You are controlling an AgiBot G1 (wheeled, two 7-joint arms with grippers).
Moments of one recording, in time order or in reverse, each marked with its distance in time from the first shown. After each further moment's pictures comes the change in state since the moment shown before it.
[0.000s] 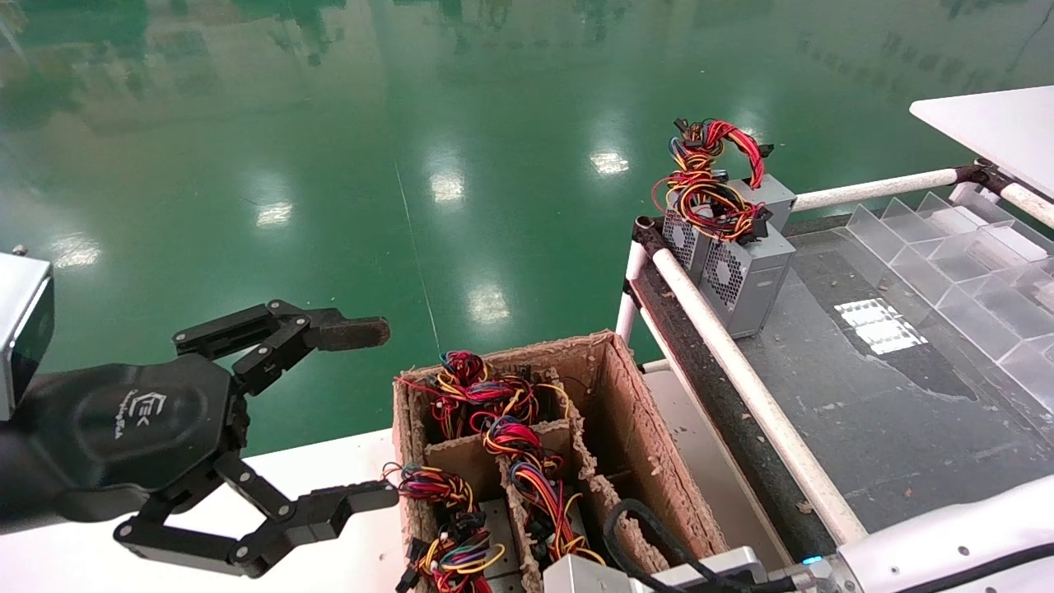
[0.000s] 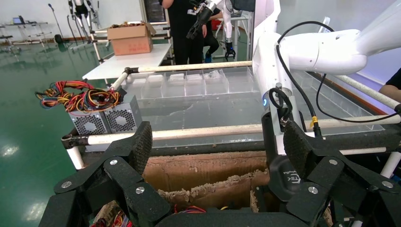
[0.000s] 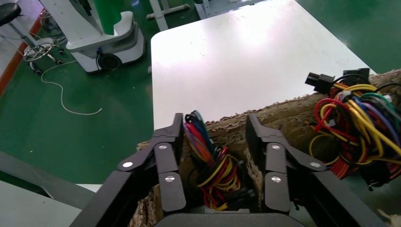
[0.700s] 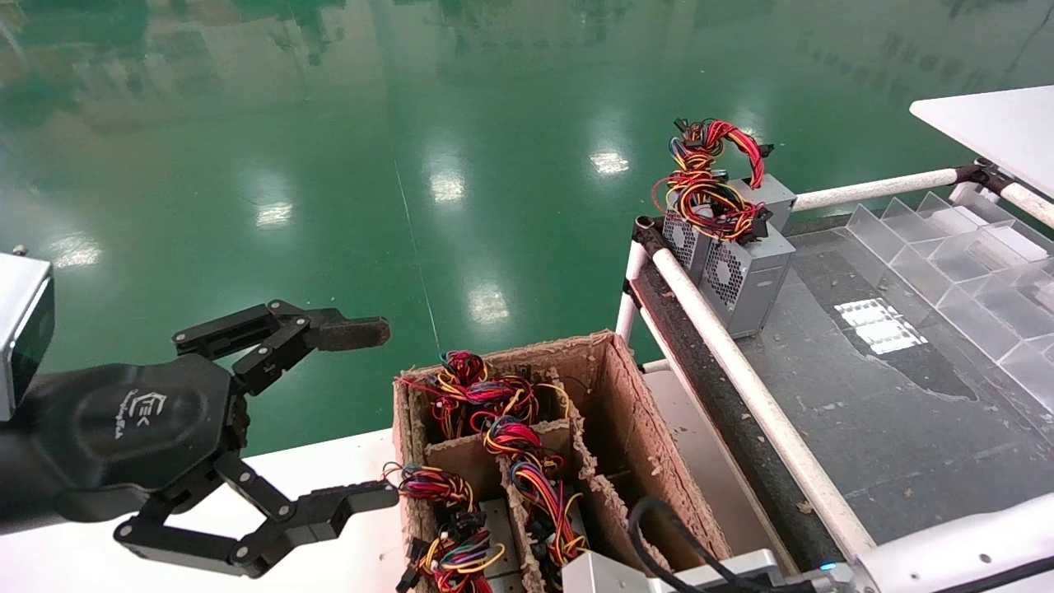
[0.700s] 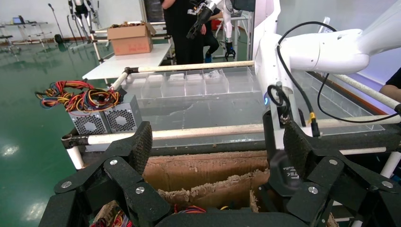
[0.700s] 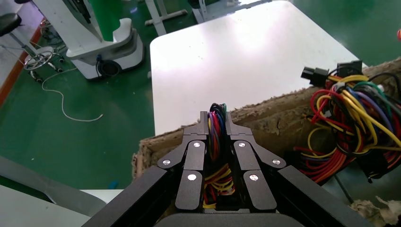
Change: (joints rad) left arm 0.000 0.000 0.000 0.000 0.000 0.000 0.000; right arm -0.022 0.033 0.036 0.001 0.058 0.007 -0.017
